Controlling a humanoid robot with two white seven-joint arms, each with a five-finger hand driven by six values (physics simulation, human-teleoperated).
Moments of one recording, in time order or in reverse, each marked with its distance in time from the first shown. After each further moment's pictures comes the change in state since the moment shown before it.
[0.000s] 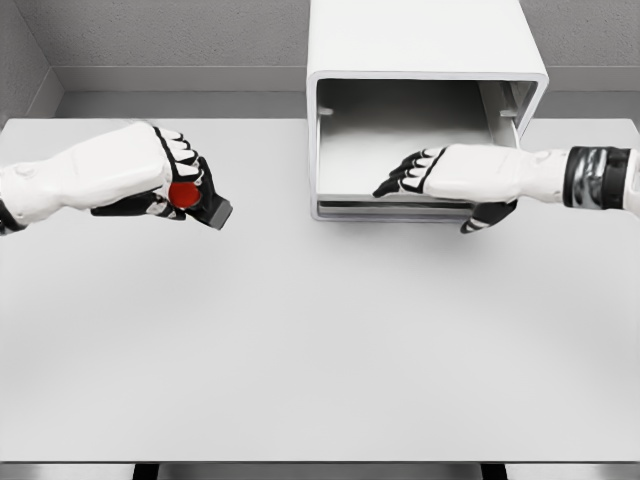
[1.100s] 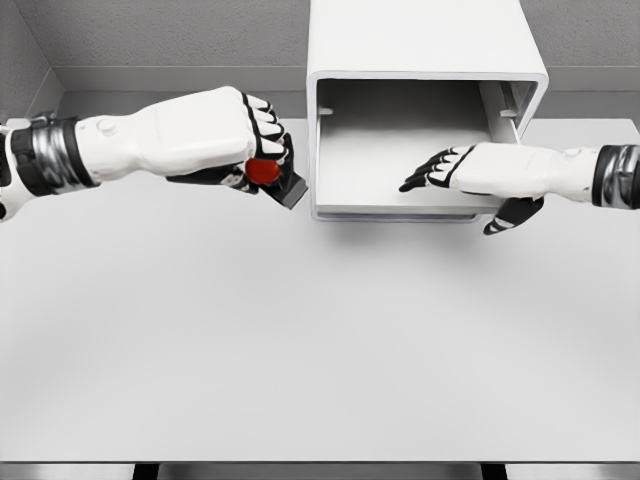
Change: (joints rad) left arm -0.247 -0.186 -0.123 0.022 -0.013 0.000 -0.109; right arm 0.002 -0.067 0.013 0.007 -0.069 0.057 0.000
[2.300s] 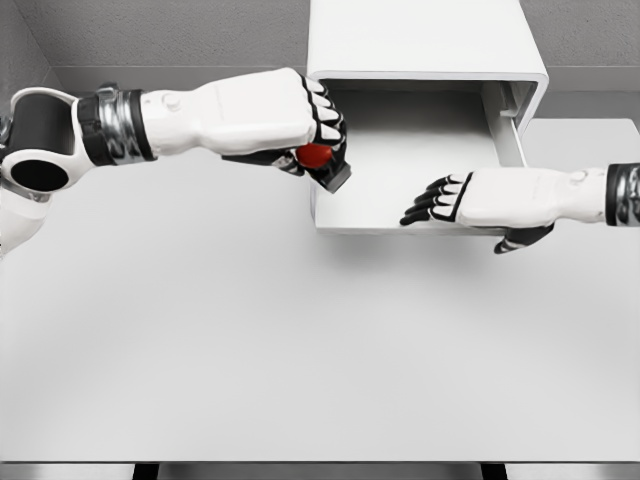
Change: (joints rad) left arm -0.112 -0.172 -0.045 0.089 -0.079 0.000 -0.072; right arm 0.005 -0.052 0.019 -0.022 0.048 -0.197 -0.002
